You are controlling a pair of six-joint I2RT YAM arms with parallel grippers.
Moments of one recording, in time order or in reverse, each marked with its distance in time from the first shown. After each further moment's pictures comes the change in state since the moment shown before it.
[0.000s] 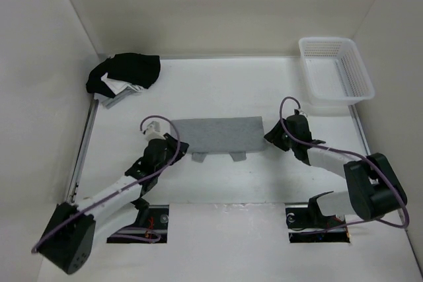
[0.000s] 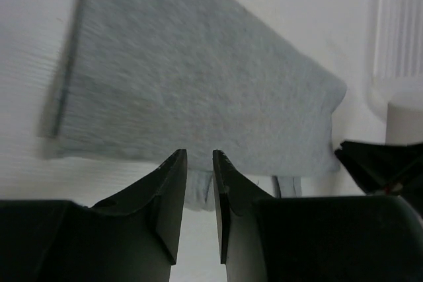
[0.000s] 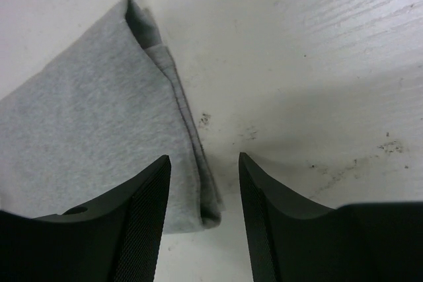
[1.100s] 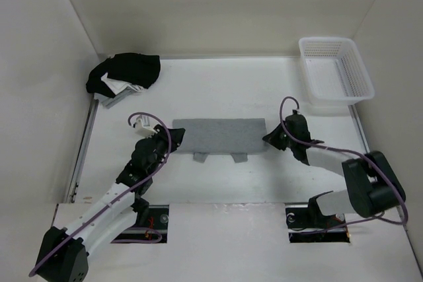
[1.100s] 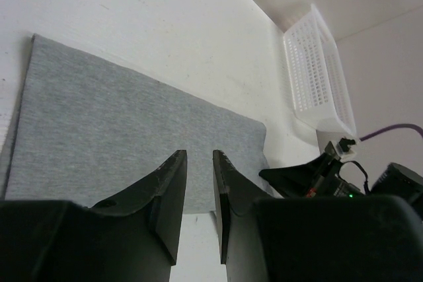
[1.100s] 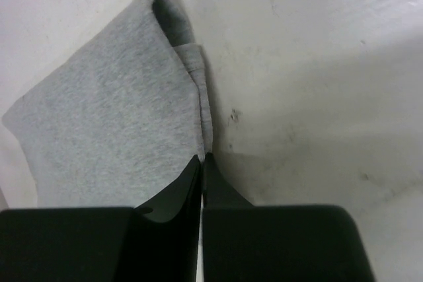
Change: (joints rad) left arm -0.009 -0.158 0.037 0.091 -0.023 0.060; right arm 0.008 0.103 0.027 0.061 -0.092 0.087
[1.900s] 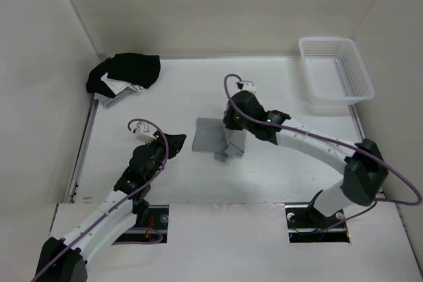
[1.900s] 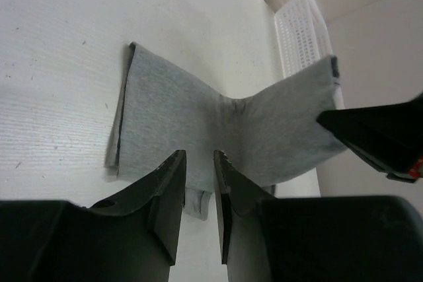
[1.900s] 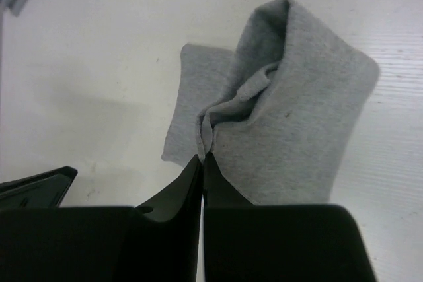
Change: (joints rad) left arm -0.003 -0.097 -0.066 -0.031 0.057 -0.031; right arm 0.485 0.001 0.623 -0.510 0.357 -0.149
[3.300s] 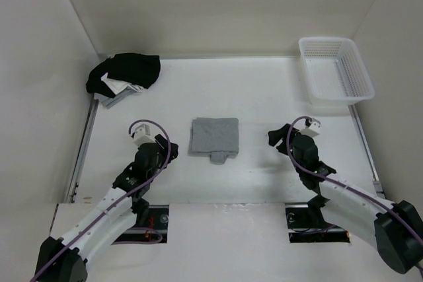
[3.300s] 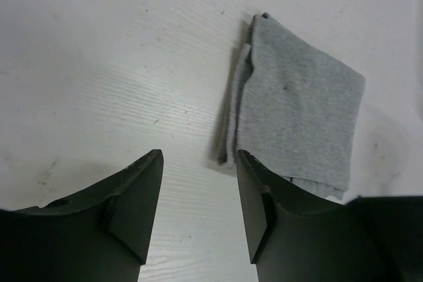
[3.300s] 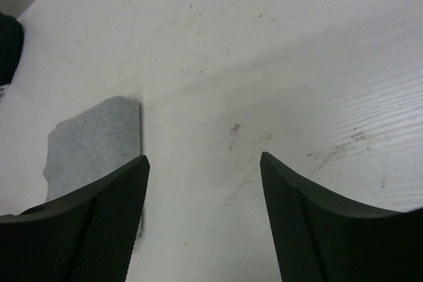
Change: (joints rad) left arm -0.004 0.017 0.063 -0.359 -0.172 0.105; right arm -0.291 -0.549 -0.880 0.579 0.104 0.018
